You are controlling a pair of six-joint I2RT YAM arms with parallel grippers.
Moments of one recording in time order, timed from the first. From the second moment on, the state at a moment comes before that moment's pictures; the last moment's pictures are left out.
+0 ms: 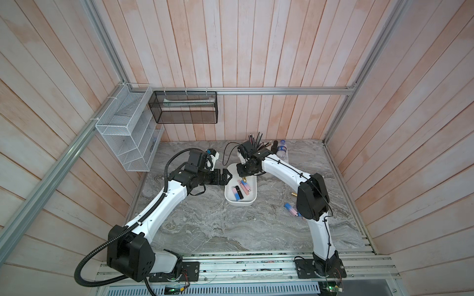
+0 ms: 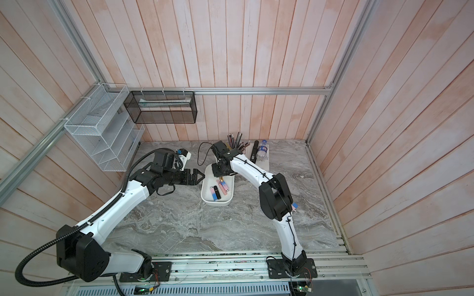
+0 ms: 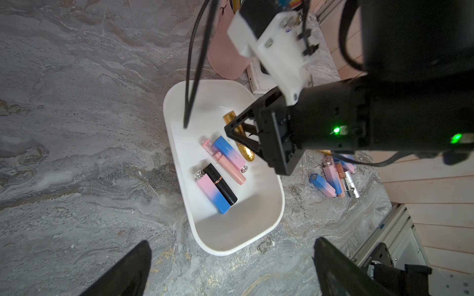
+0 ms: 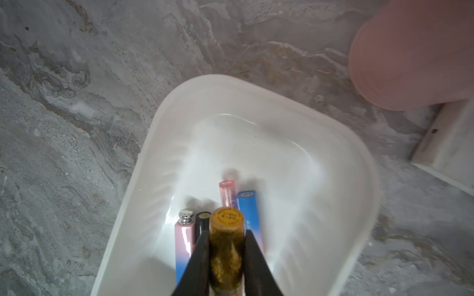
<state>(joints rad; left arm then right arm) -0.38 1.37 1.19 -0.60 0.35 -0.27 0.70 2.20 1.95 -0.86 -0.03 0.34</state>
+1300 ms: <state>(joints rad) -0.64 1.52 1.29 -0.67 0.62 -0.16 0.30 1.63 1.13 -0.81 0.10 0.31</state>
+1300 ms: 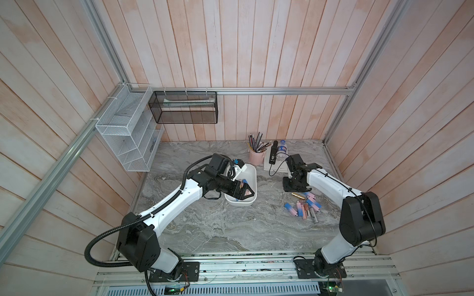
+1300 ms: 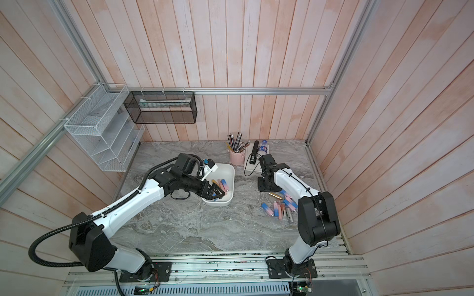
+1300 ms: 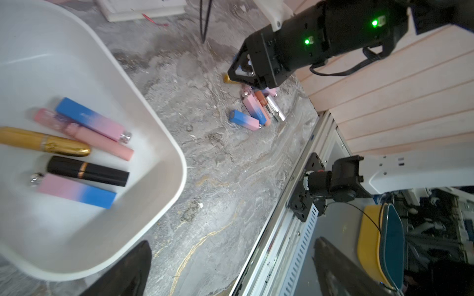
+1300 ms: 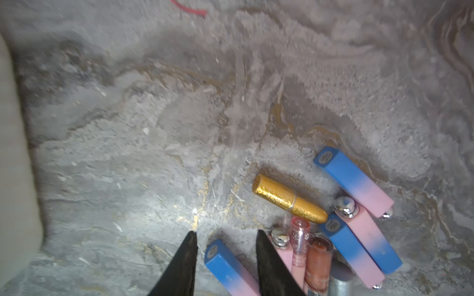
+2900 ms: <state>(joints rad) -0.71 1.60 1.37 -0.70 0.51 -0.15 0.18 1.75 1.10 -0.68 0.10 0.19</state>
